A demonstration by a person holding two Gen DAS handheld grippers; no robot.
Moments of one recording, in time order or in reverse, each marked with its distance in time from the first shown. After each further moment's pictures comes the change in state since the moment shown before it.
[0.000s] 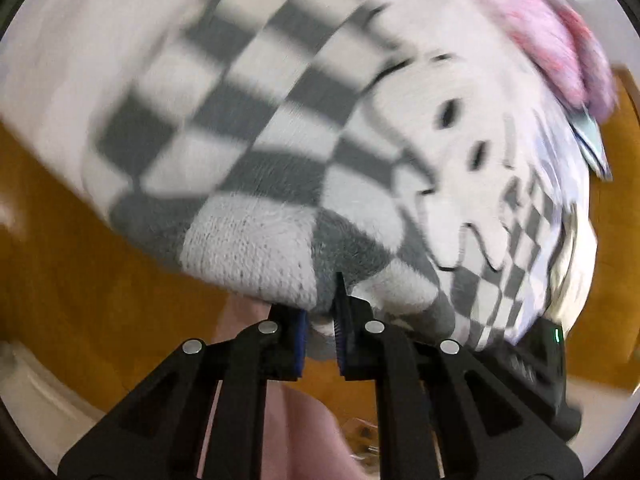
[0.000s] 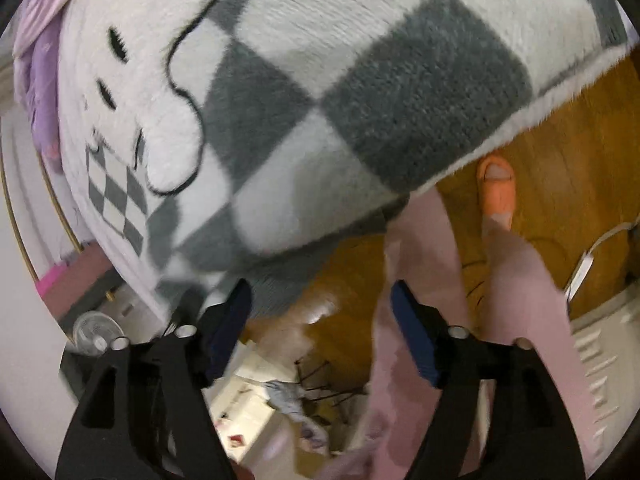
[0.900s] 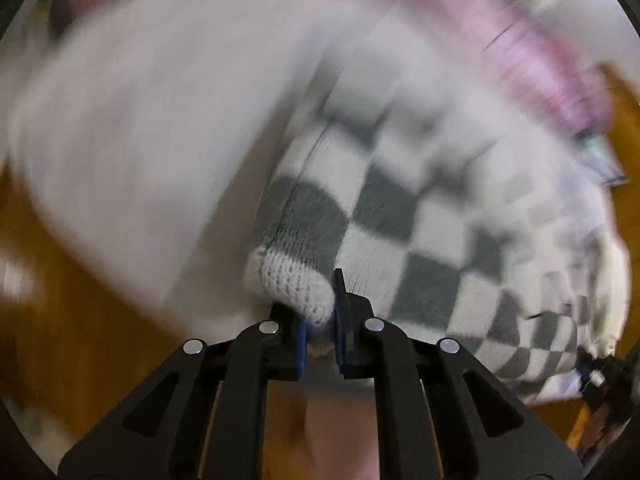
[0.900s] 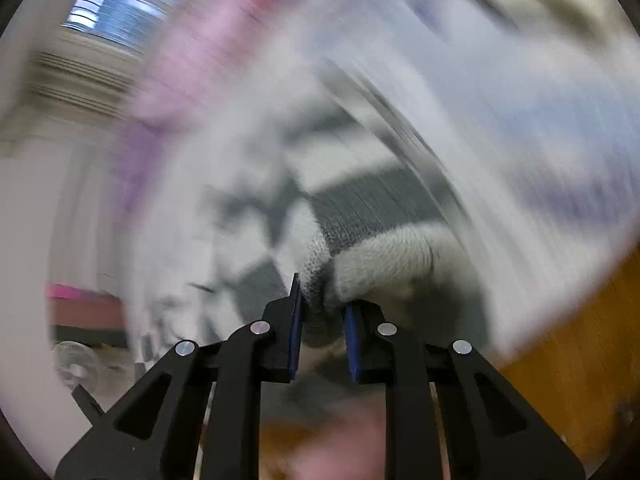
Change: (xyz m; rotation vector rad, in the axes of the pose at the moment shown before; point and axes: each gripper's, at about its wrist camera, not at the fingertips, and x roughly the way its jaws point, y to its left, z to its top) left arm 0.027 0.083 0.058 -0.021 -0.162 0.124; right arm -0.110 -0.101 0.052 -0.160 -0.512 0.076
